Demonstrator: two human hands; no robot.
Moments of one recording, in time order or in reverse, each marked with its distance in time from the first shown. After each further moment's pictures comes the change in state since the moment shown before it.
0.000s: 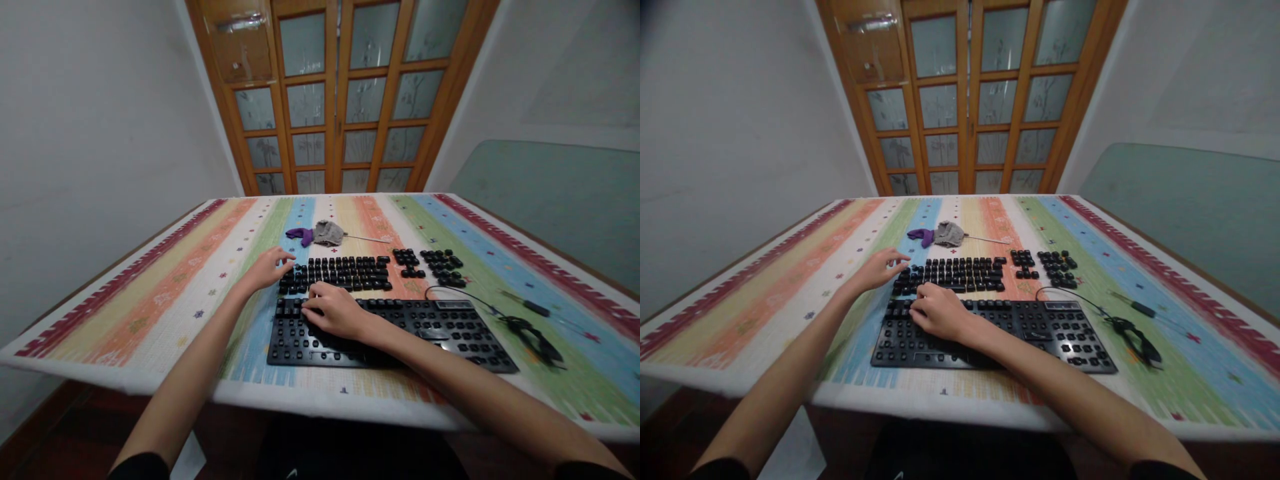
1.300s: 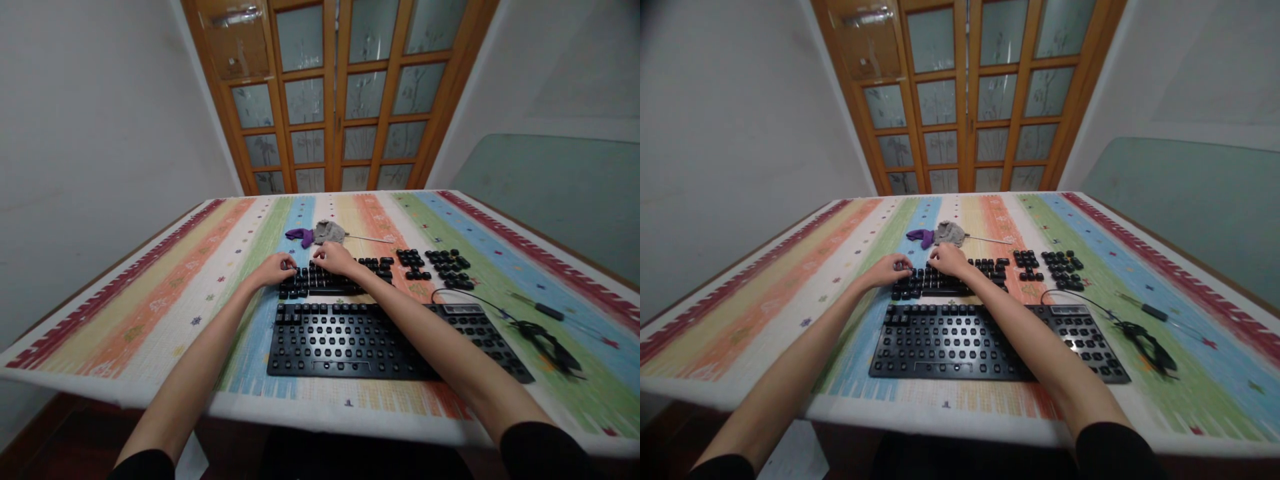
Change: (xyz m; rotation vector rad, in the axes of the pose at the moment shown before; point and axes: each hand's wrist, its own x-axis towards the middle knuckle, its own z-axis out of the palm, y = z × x) left_hand 0.025 -0.030 0.026 -0.159 -0.143 -0.087; right_hand 0.081 0.101 -0.005 -0.076 -0.128 0.495
